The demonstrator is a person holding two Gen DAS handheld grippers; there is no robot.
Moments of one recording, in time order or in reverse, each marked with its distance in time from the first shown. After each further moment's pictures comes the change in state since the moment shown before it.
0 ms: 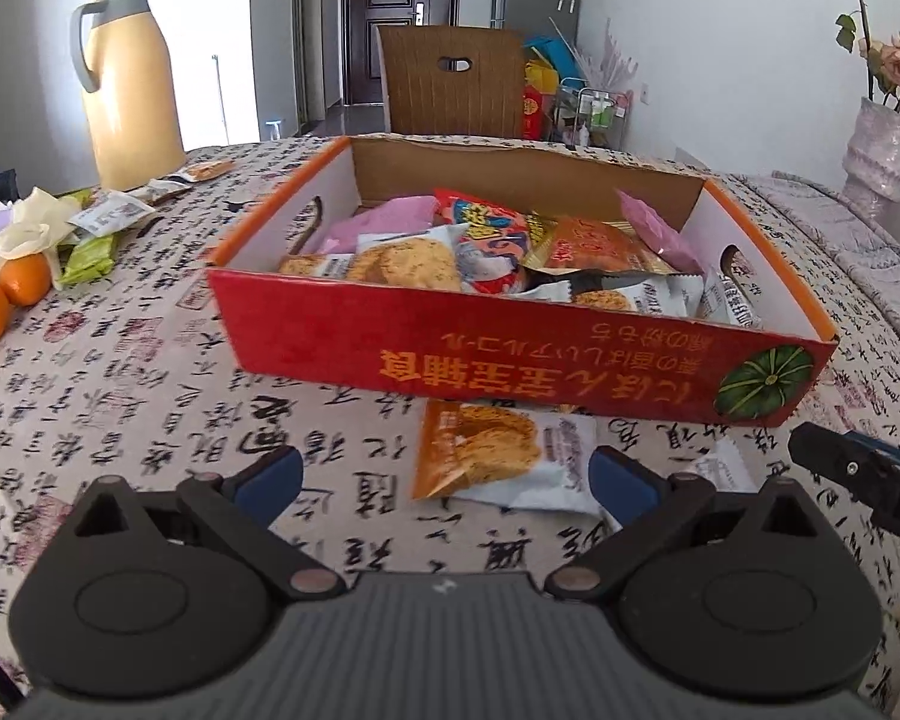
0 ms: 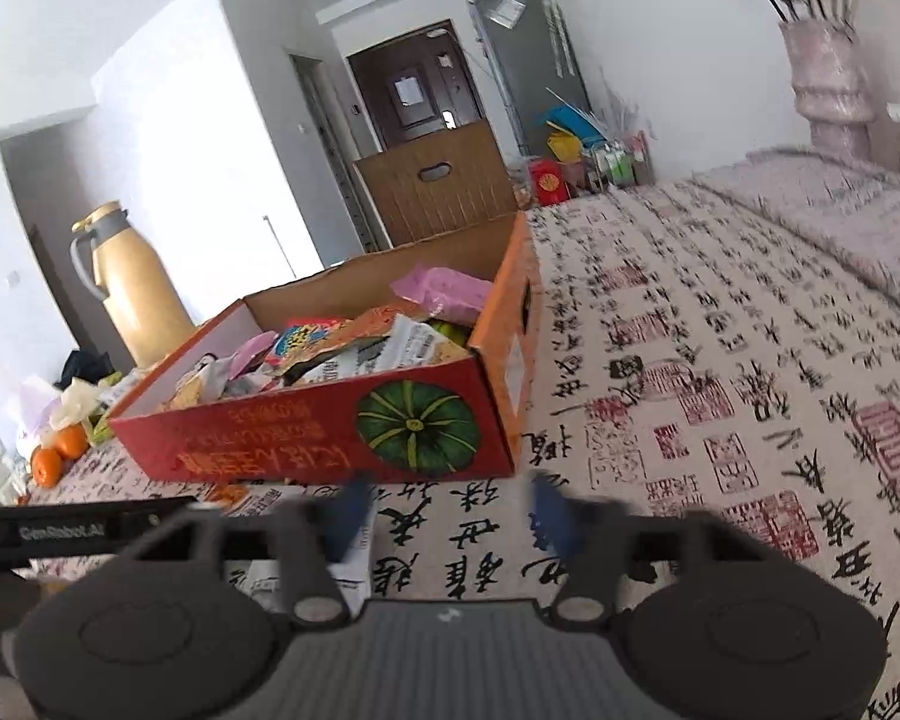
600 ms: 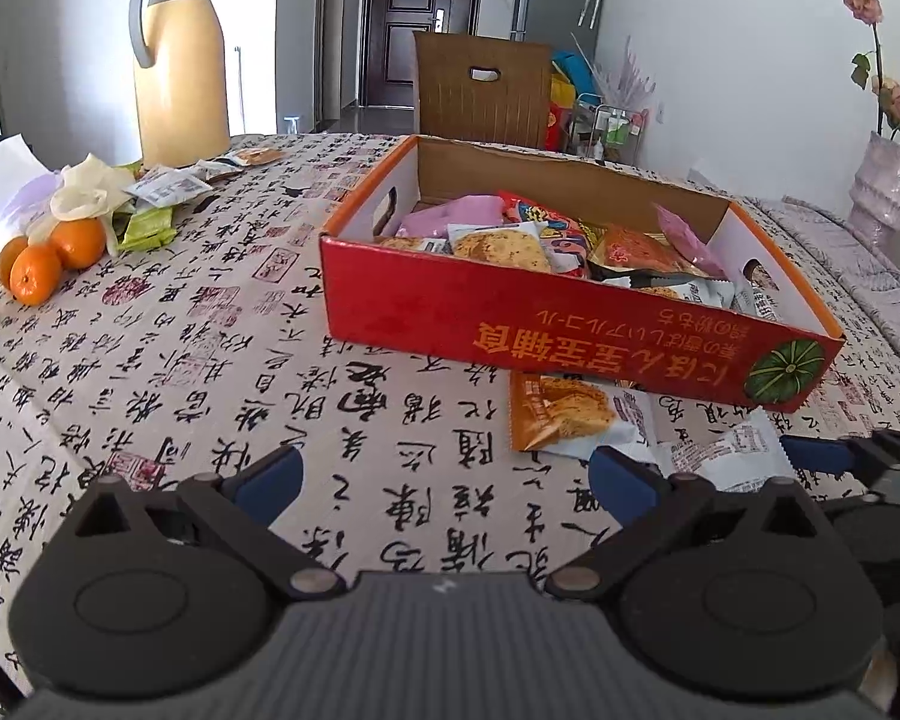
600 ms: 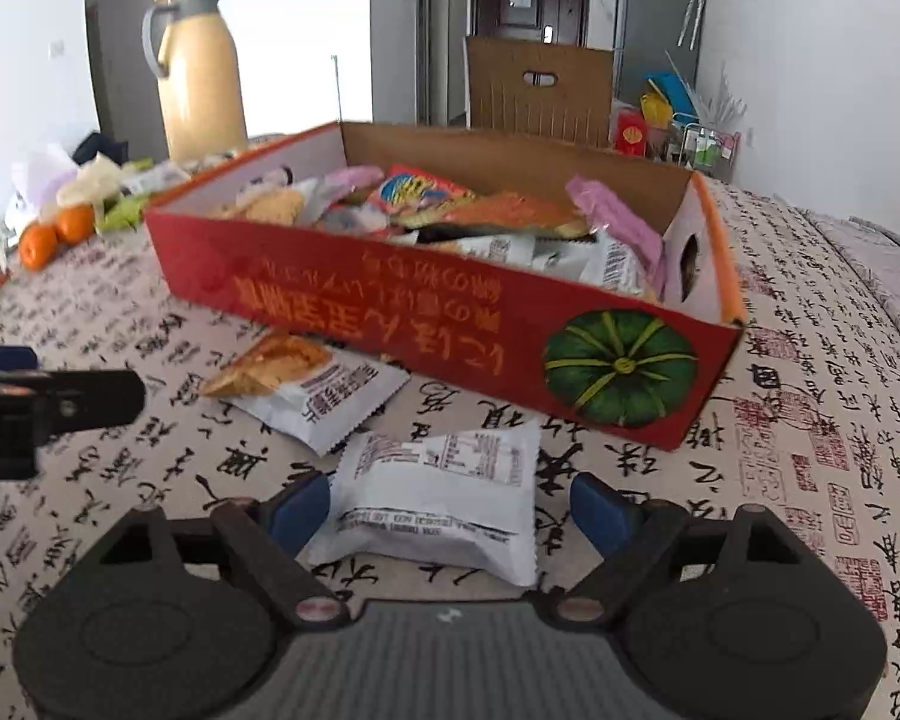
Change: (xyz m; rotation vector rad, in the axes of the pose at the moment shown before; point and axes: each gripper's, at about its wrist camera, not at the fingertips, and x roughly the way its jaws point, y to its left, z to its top) left arm -0.029 0.049 -0.019 -0.063 -0.012 -0.016; right arm 0.050 0.094 -0.013 -0.352 0.245 -0.071
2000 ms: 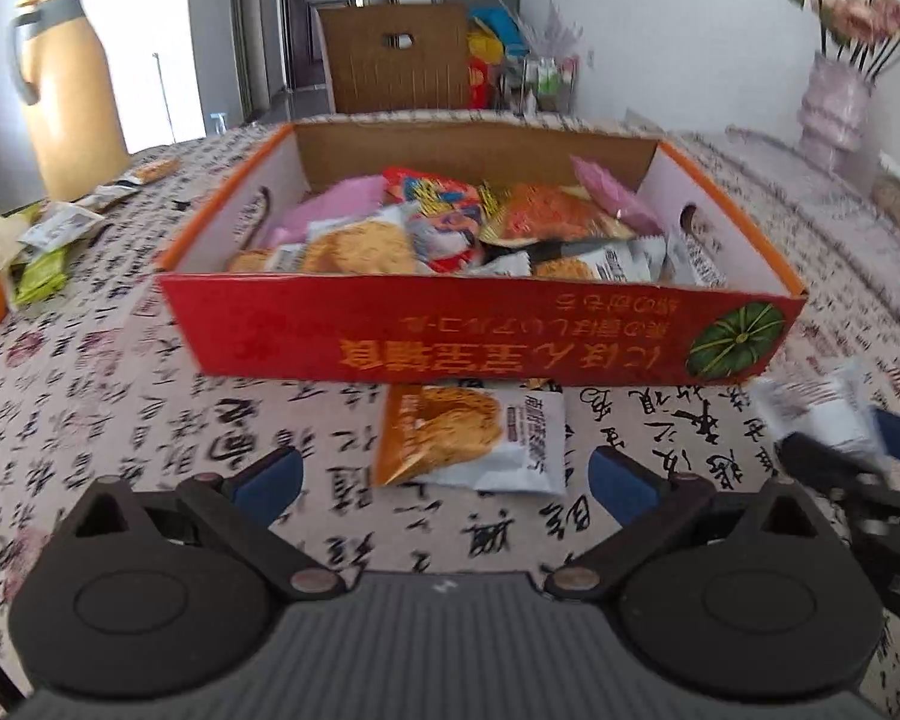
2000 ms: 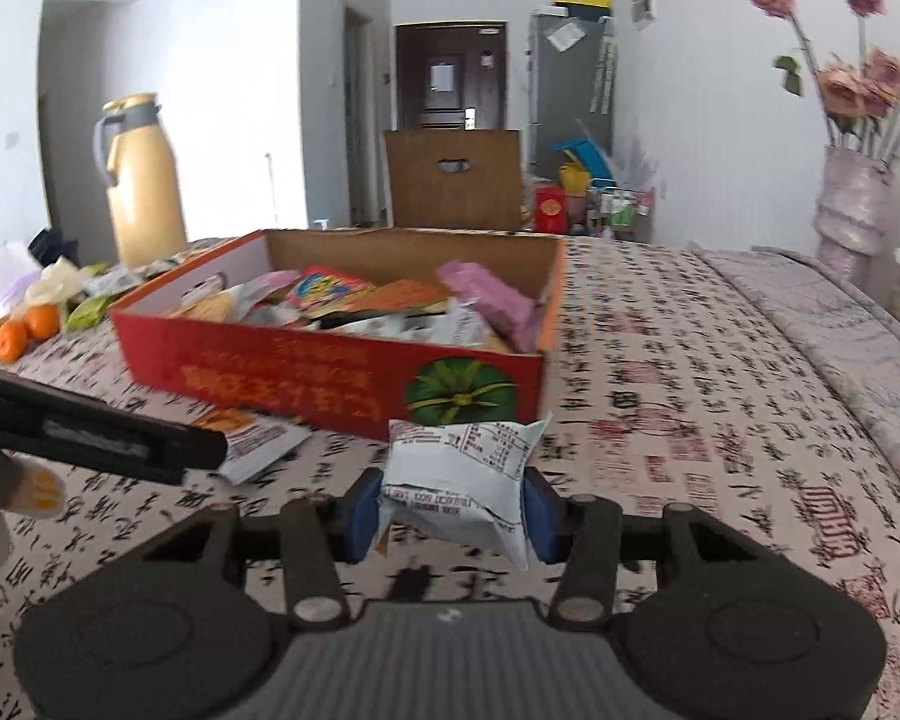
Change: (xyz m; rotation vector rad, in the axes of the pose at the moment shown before) left arm 0.045 -0.059 0.020 0.155 0.085 -0.057; right arm -0.065 -0.042 -0.028 0.122 -0.206 -0.105
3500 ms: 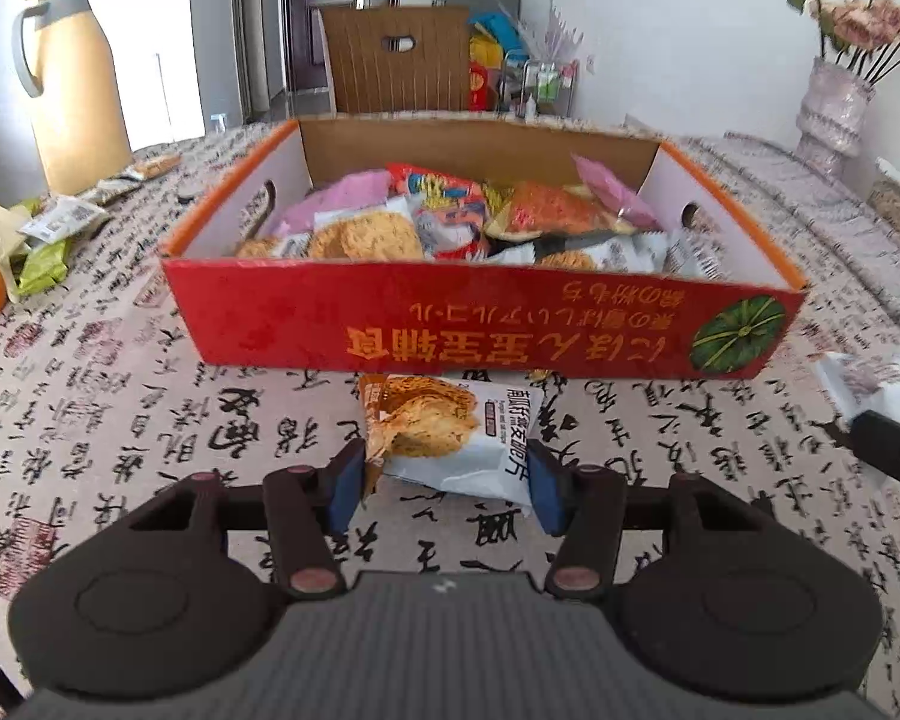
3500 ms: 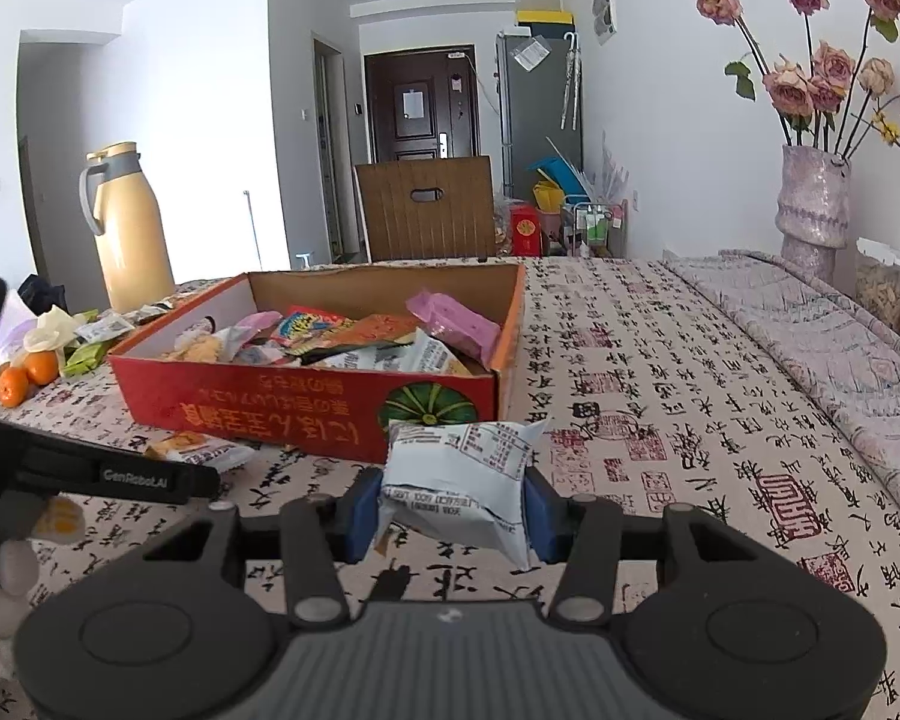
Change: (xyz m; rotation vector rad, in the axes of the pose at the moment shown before) left arm -0.012 0.007 -0.010 -0.013 -0.039 -0.016; right arm -0.030 -0.007 -0.003 0.056 -0.059 -0.013
